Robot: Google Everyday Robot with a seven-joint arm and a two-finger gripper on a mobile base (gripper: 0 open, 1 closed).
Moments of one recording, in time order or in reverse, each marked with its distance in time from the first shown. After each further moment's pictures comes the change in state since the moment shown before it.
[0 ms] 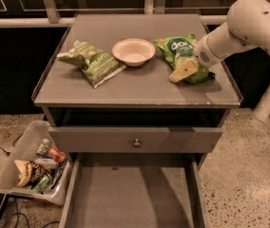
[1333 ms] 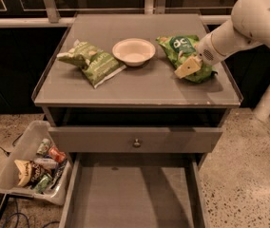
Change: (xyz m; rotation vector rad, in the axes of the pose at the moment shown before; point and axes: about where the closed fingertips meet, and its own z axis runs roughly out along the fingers) arm 0.000 -0.005 -0.015 0.013 -0.002 -0.004
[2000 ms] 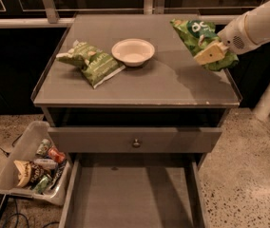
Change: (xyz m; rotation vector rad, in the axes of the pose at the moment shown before) arm -0.010 -0.001 -0.081 0.004 -0.116 -0.052
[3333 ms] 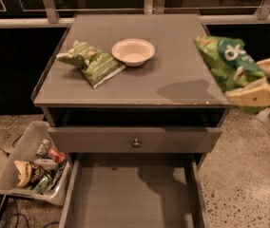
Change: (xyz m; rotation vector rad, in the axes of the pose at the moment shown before) arm 0.064 0.114 -0.124 -0.032 -0.154 -0.069
